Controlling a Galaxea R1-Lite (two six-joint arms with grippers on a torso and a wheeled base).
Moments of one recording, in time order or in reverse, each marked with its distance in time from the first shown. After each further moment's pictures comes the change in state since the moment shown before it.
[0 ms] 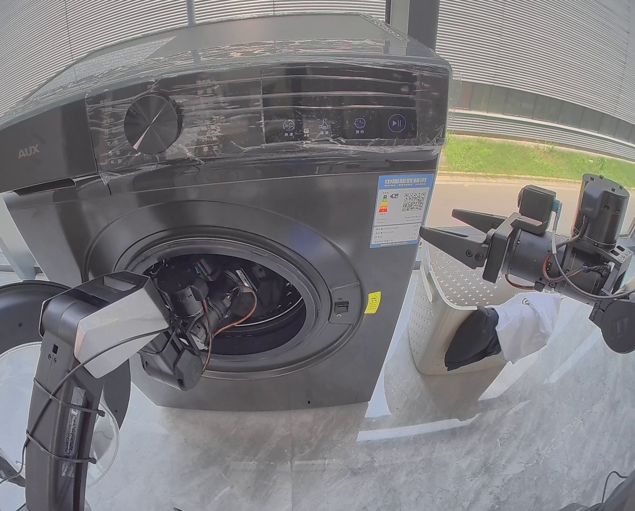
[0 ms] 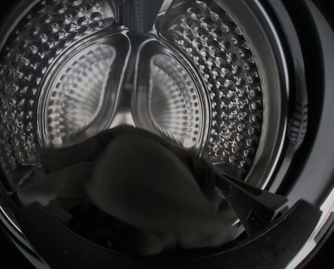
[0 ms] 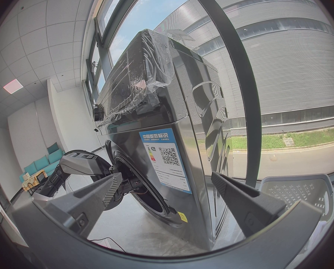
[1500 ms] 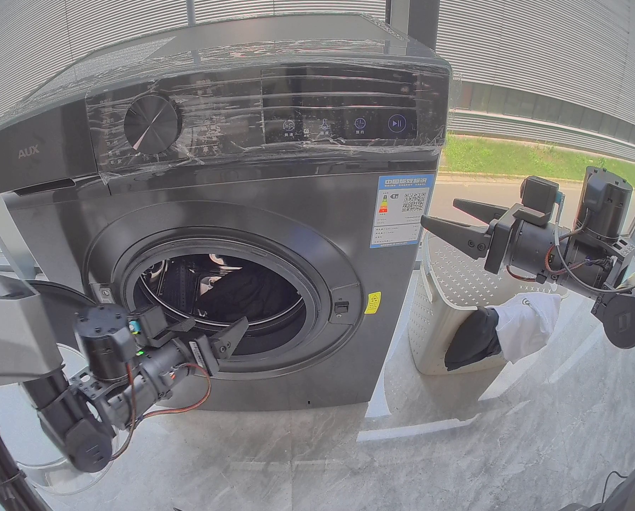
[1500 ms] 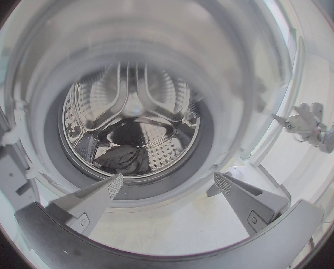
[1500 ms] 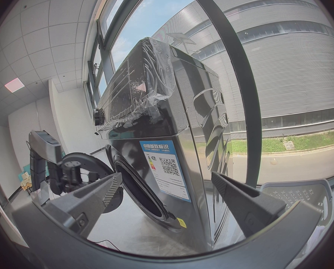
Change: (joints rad) left arm -0.110 -0.595 0.905 0.055 0.054 0.040; right arm -0.002 -0.007 -0.024 0.000 0.002 0.000
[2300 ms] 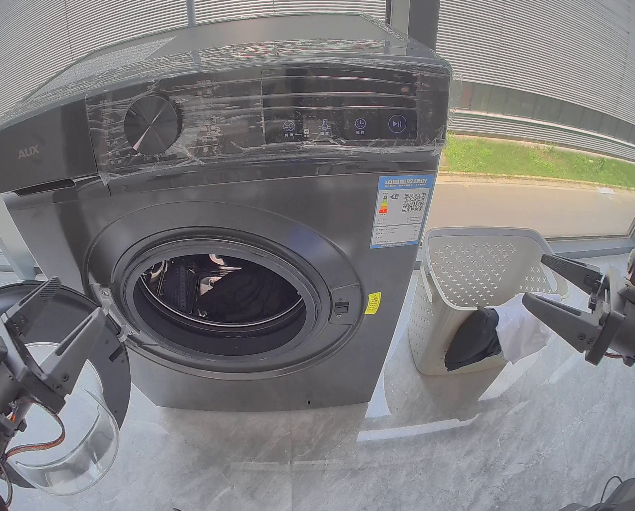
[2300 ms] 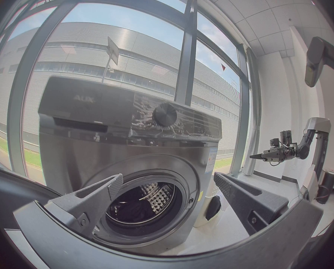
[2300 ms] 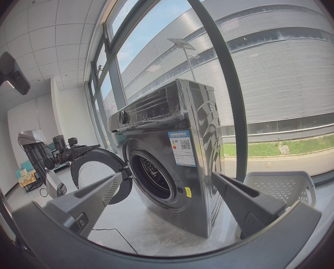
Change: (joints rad) left arm 0.228 -0.896 0.287 0.192 -0.281 0.203; right arm -0.044 -0.486 0.459 0.000 0.003 -0.017
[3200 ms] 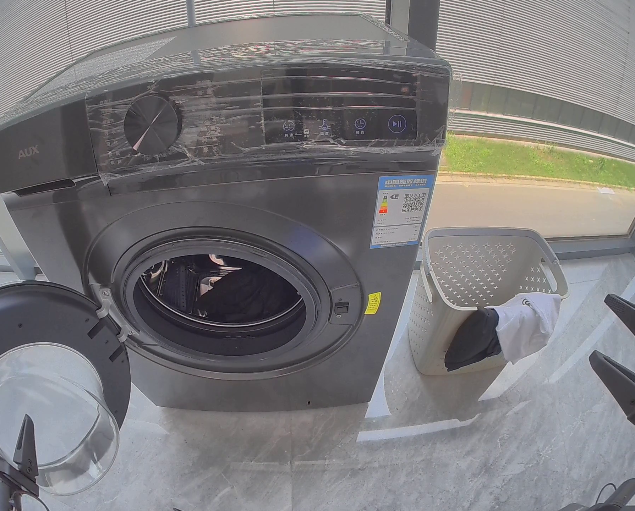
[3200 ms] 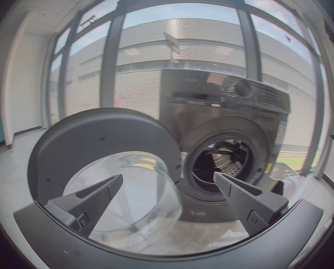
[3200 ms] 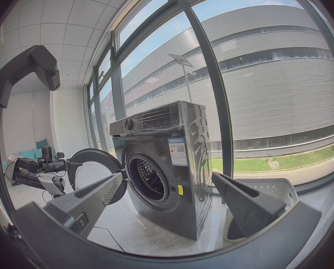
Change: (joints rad) left arm 0.124 -0.934 -0.002 1.181 0.586 -0.017; right arm -0.096 -0.371 0.247 0.000 0.003 -0.014
